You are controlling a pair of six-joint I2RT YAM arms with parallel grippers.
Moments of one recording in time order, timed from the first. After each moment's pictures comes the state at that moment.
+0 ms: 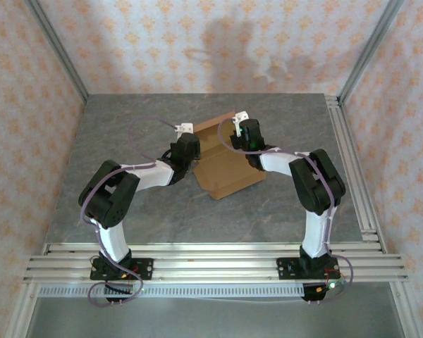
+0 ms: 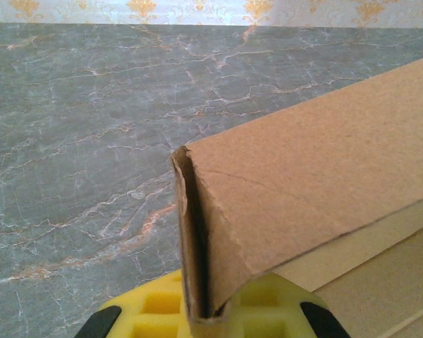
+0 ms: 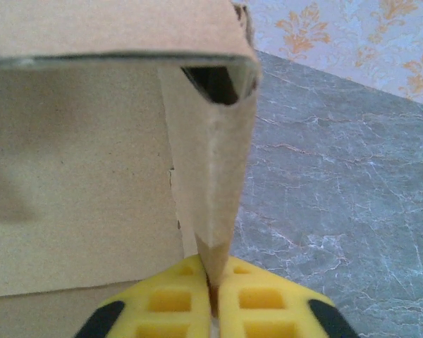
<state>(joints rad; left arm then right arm) -0.51 1.82 0.99 0.27 -0.46 -0.33 0.47 1.95 1.15 0.30 0.20 -0.07</state>
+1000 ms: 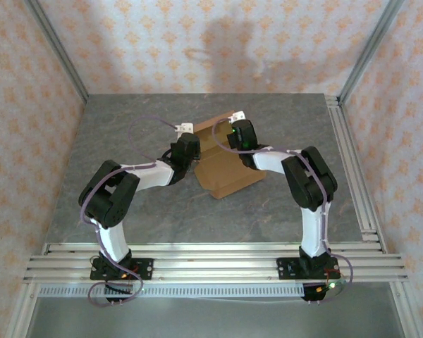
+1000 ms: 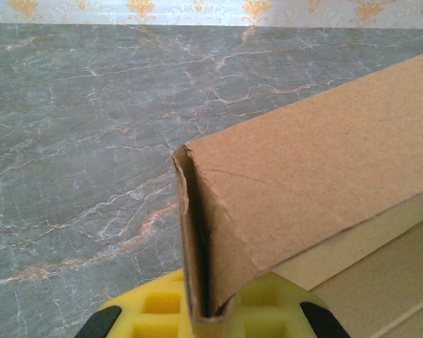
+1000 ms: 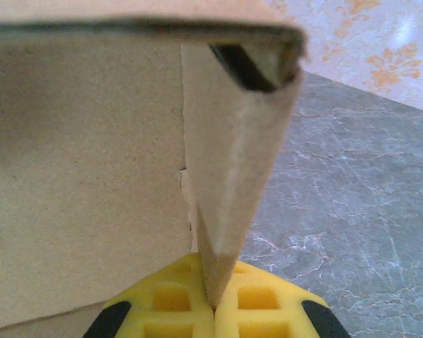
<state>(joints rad) -0.51 1.82 0.99 0.27 -0.46 -0.33 0.50 2.02 1.22 0.29 0.39 -0.05</state>
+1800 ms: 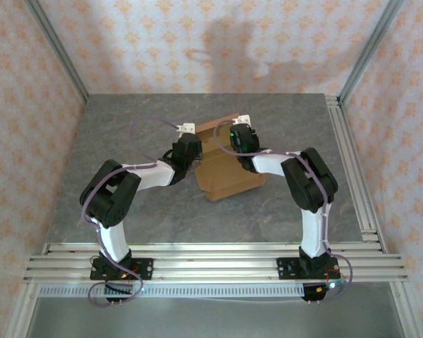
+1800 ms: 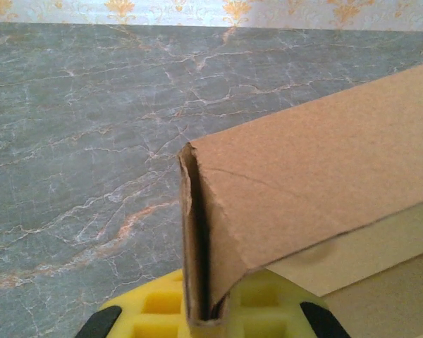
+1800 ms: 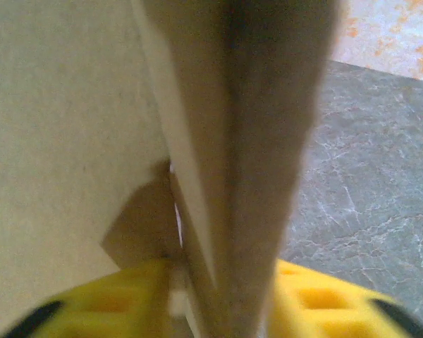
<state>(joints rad) -0.51 1.83 0.99 0.30 -0.43 -0.33 0.51 1.98 1.14 0.28 0.49 0.05</state>
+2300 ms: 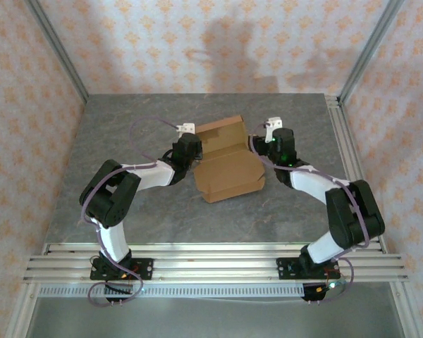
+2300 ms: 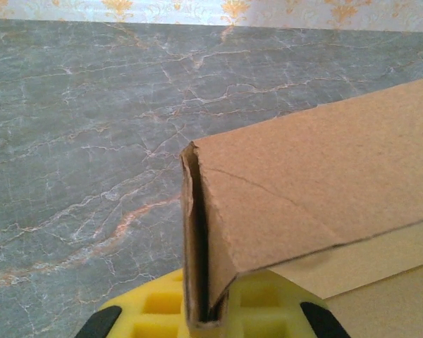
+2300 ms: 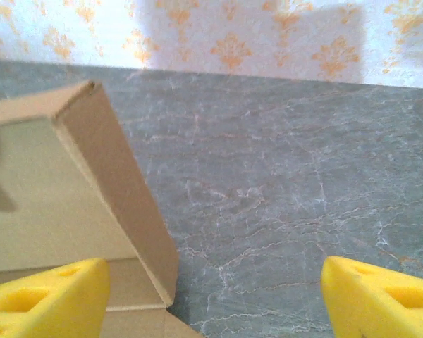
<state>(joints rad) -0.51 1.83 0.99 0.29 -0.41 -0.35 0.32 1.51 0.78 0.34 0.06 0.10</state>
